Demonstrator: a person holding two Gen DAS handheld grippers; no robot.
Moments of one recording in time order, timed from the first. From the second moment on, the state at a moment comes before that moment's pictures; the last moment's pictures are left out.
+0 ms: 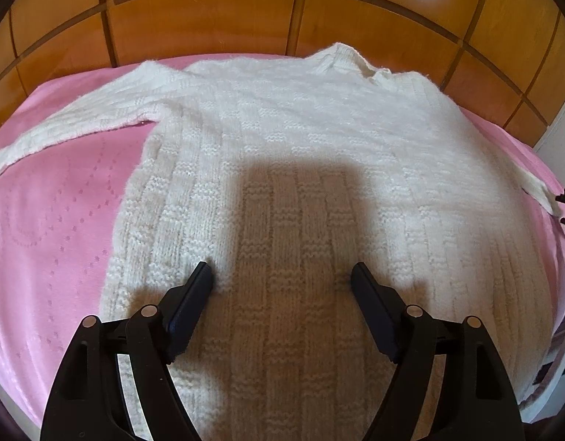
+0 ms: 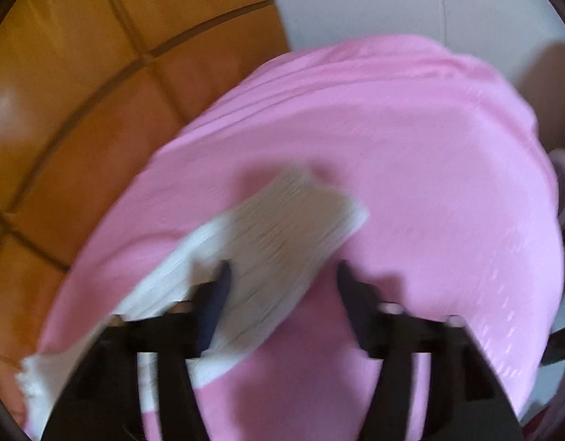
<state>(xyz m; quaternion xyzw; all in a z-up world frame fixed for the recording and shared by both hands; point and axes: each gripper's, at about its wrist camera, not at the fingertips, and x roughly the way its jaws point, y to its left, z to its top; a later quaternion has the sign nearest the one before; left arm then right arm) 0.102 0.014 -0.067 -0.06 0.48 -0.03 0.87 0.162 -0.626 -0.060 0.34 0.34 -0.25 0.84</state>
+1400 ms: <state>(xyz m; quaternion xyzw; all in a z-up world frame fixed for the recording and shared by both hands) -0.008 0.121 -0.056 -0.14 0.50 -0.06 0.85 -0.002 -0.335 -0.083 0.16 0.52 0.17 0.82</state>
